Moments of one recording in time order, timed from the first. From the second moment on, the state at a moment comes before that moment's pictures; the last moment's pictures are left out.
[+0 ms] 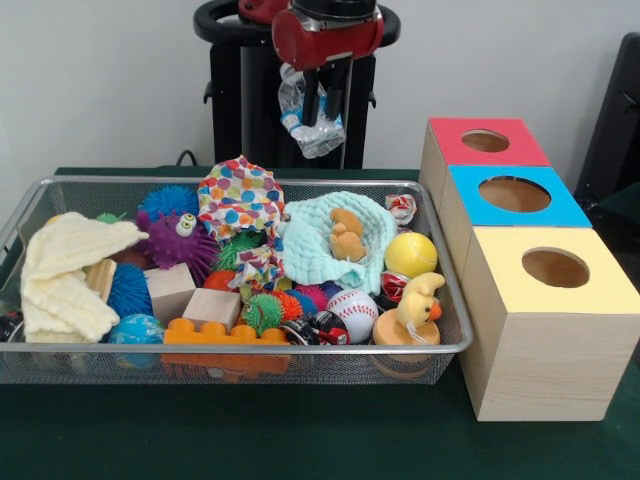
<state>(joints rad) -0.30 -0.92 0.06 1.83 -0.19 0.71 1.00</state>
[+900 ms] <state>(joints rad) -0.20 -0.92 0.01 1.82 -0.15 0.71 1.01</state>
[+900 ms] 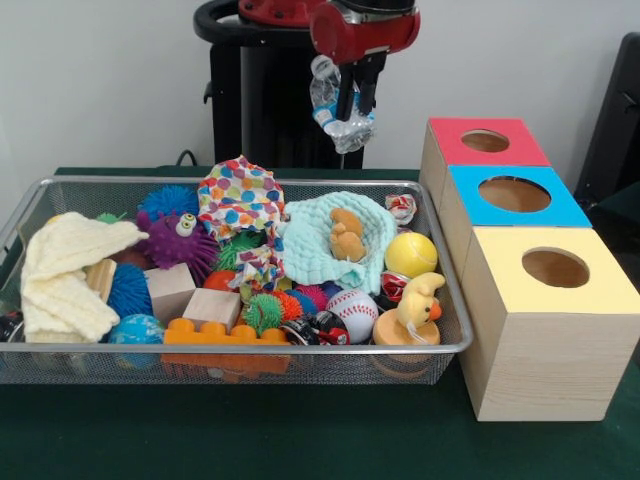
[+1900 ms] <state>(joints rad) -0.13 -0.91 -0.06 1.82 -0.08 0.71 1.02</state>
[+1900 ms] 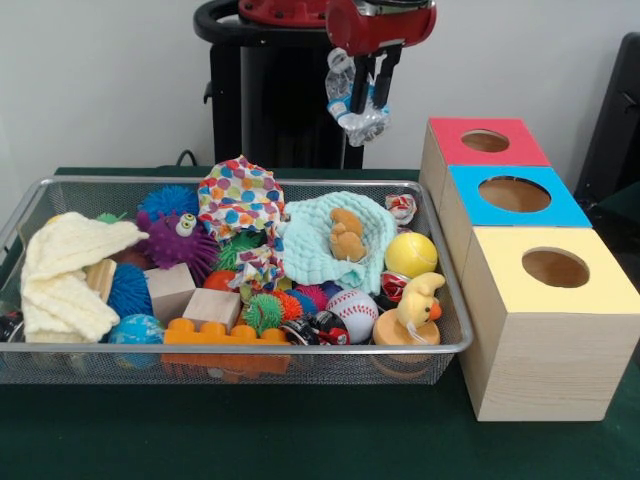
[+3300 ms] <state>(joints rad) -0.05 -0.88 -0.13 1.82 0.00 0.71 1.14</state>
